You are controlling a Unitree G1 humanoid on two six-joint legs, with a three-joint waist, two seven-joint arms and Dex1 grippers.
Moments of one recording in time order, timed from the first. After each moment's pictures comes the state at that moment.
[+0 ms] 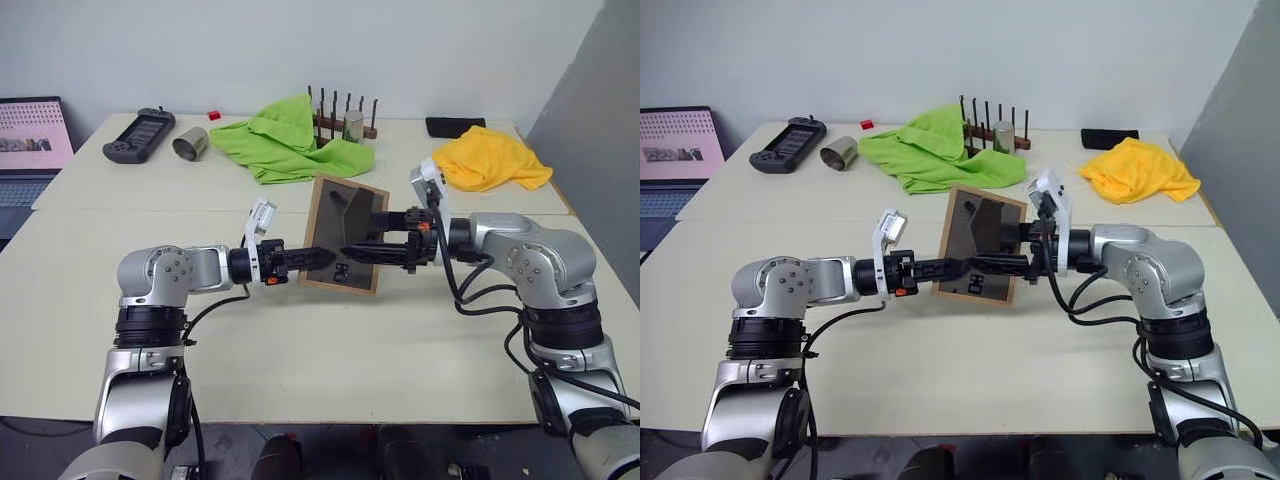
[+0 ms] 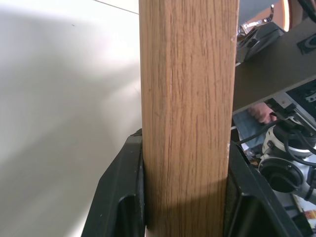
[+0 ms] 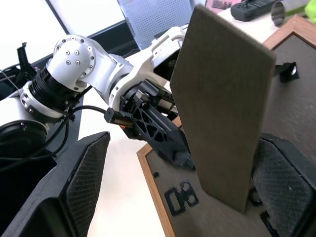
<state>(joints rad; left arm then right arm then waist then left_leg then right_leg) -0.74 0.48 0.16 0.21 -0.82 1.35 -0.82 -0.78 -0.47 0.04 -0.13 0.62 1.00 0.93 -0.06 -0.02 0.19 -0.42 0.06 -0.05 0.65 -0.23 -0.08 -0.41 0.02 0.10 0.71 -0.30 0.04</state>
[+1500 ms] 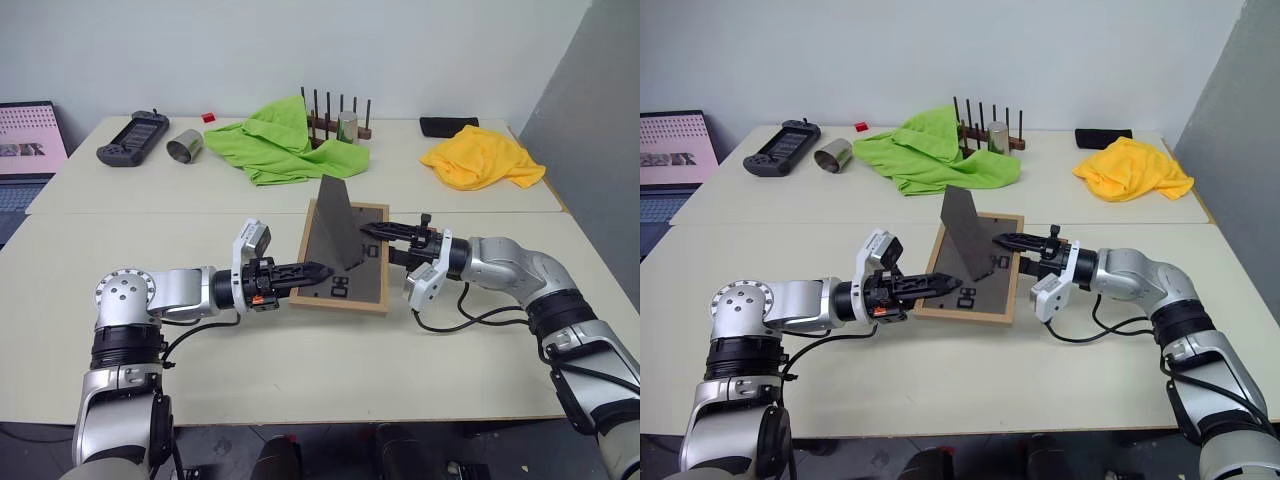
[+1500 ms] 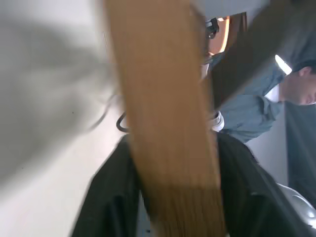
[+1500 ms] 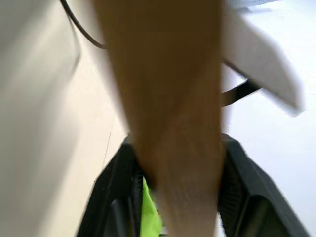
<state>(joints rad) -0.63 0.55 0.23 0.28 -1.69 1.55 -0.22 -0.84 -0.59 0.32 0.64 -0.71 -1.17 0.19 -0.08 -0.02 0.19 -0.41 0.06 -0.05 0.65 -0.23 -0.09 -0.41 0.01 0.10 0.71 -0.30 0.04</state>
